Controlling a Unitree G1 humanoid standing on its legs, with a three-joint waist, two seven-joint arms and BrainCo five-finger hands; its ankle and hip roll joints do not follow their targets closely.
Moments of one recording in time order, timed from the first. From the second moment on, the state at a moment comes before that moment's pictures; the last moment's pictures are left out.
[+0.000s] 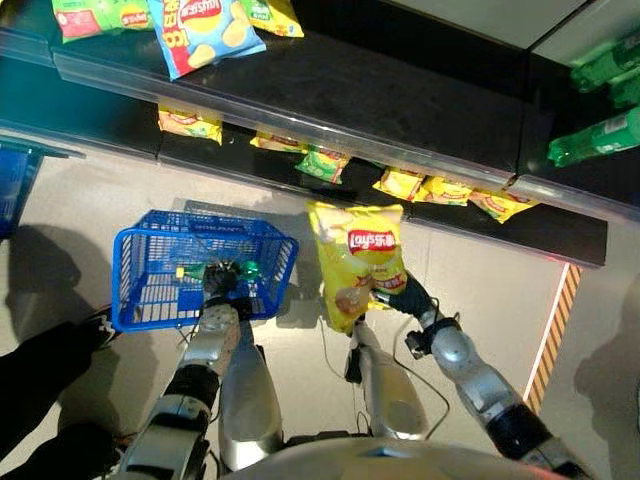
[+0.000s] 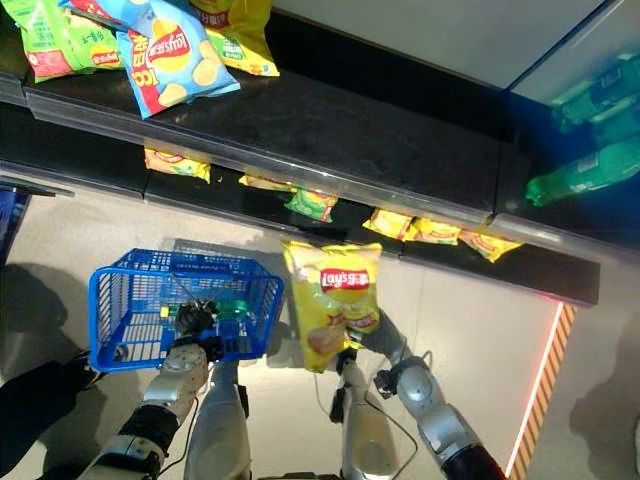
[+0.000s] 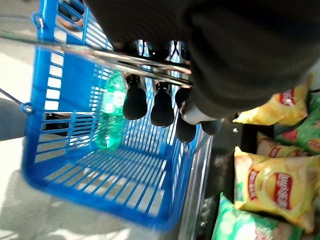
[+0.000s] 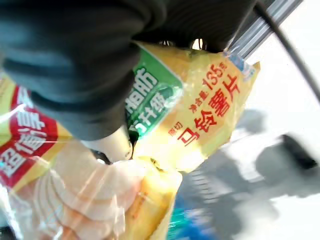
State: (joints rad) left arm -0.19 0.29 -0.09 0.58 -0.33 0.01 0.44; right arm -0.07 -0.34 0.39 0.34 -0.14 0.05 -0.13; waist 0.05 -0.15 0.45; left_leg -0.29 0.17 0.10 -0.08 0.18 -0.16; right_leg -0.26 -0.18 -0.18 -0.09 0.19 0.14
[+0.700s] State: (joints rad) left arm -0.47 0.23 -0.38 0.54 -0.35 0.02 0.39; right arm -0.62 -0.16 0.66 0.93 -0.32 0.10 -0.23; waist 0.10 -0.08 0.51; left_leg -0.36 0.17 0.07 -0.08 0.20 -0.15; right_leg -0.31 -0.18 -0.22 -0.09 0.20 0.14
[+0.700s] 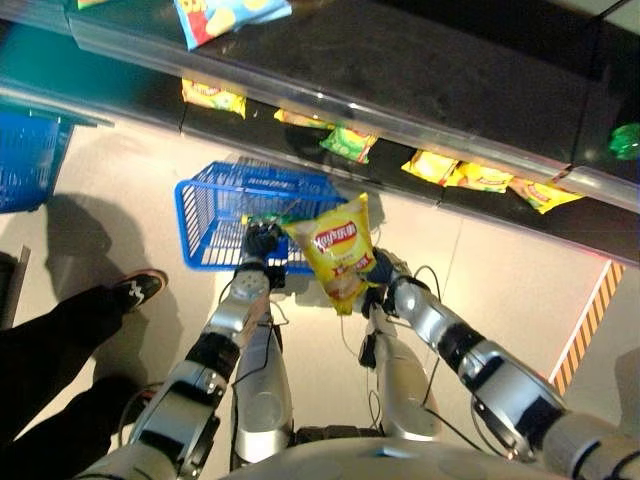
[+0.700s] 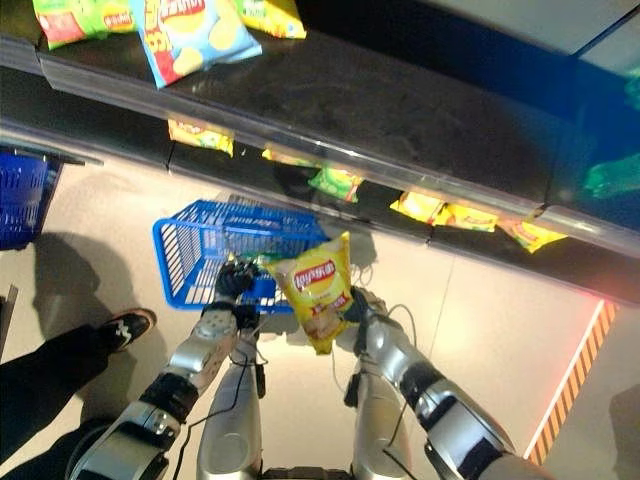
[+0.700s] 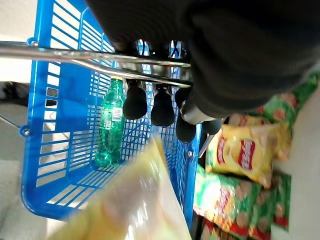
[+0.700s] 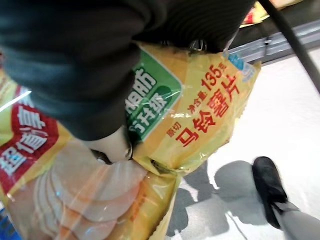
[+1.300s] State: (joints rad) left arm -0.51 0.19 -0.57 0.40 -0.39 0.01 0.38; right arm -0.86 -0.03 0.64 1.23 -0.24 0.11 -0.32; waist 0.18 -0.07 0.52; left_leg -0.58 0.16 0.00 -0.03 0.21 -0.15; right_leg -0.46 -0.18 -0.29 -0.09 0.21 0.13
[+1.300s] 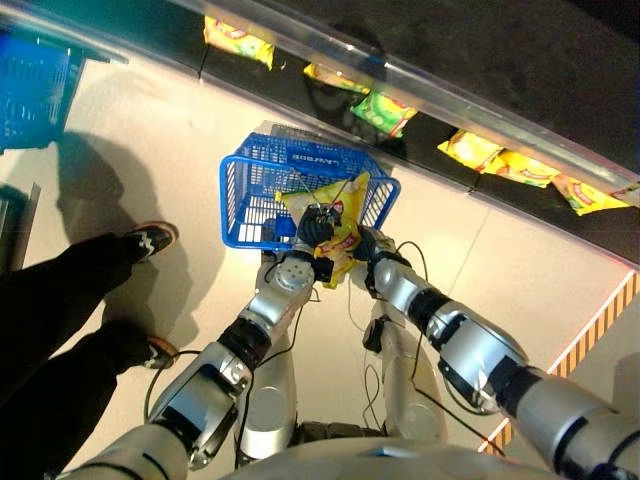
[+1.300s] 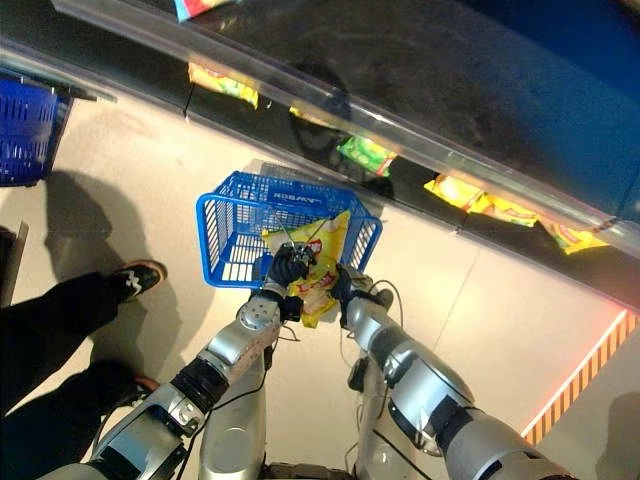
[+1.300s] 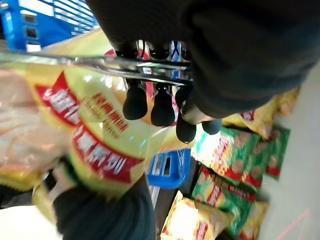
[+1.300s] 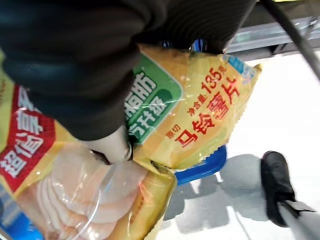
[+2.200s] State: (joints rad) left arm -0.54 0.18 -0.57 0.28 -0.56 0.01 0.39; right arm -0.91 -0.06 0.48 1.26 0.02 0.08 -0.37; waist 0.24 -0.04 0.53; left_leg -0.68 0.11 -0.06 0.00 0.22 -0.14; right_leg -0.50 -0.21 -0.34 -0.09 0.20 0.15
